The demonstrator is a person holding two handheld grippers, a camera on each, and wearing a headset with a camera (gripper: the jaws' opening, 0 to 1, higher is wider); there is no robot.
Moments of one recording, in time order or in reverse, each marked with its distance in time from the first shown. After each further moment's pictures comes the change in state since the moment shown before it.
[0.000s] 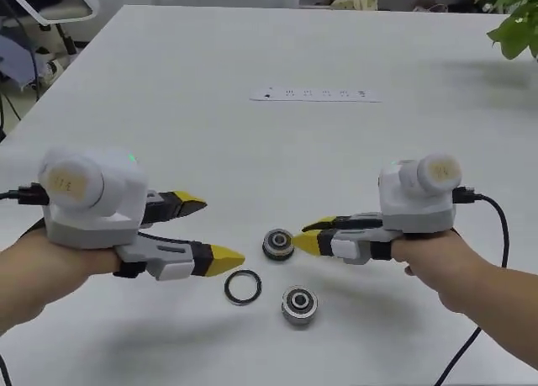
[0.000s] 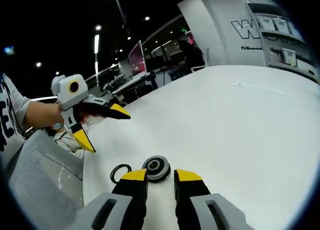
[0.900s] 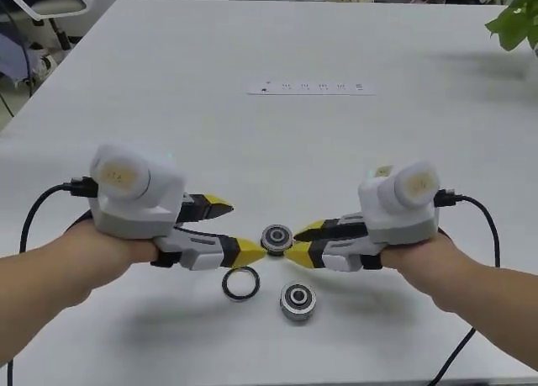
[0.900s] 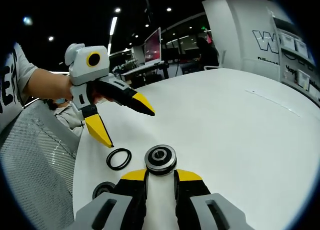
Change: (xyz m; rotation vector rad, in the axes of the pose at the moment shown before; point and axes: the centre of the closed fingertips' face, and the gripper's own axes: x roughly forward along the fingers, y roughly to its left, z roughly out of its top) left arm 0.037 -0.004 -0.004 -0.026 0.023 -0.050; right arm 0.014 0.007 -0.019 -0.177 0.082 0.018
